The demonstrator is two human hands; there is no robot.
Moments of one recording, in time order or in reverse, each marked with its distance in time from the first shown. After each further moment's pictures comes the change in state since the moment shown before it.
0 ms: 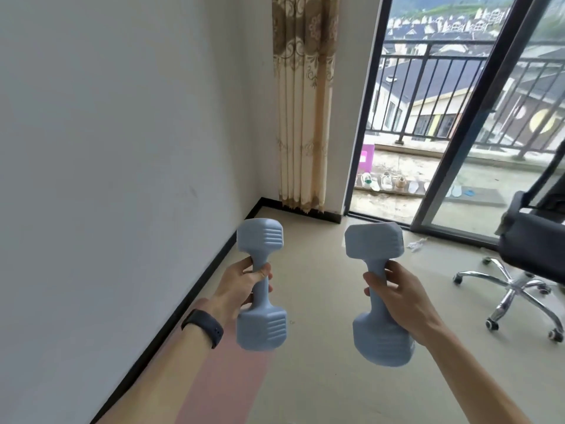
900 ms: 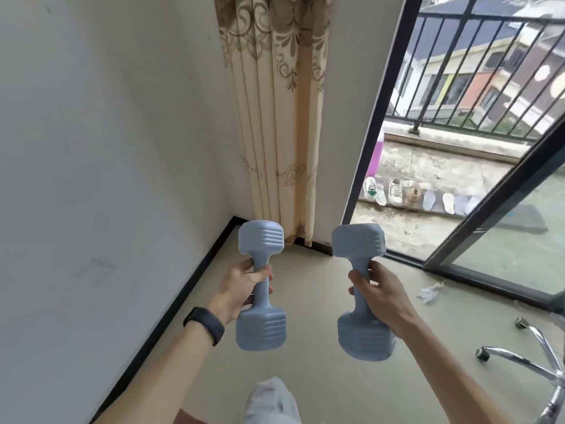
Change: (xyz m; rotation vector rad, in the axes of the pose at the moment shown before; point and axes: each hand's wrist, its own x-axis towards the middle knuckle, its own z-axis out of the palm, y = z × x) left_hand 0.595 0.160 0.141 0.004 -0.019 -0.172; right_hand 0.640 -0.027 -0.037 -0.056 -0.108 0.168
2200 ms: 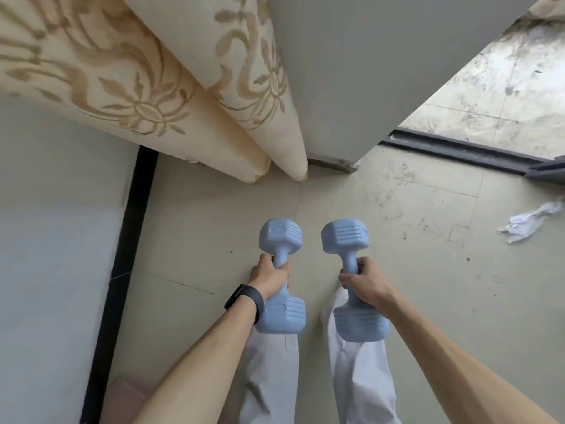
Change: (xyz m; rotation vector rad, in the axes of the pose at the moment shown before) left_hand 0.648 -0.284 0.120 0.567 -0.077 -0.779; right_hand 0.584 0.370 0.149 -0.131 -0.370 0.794
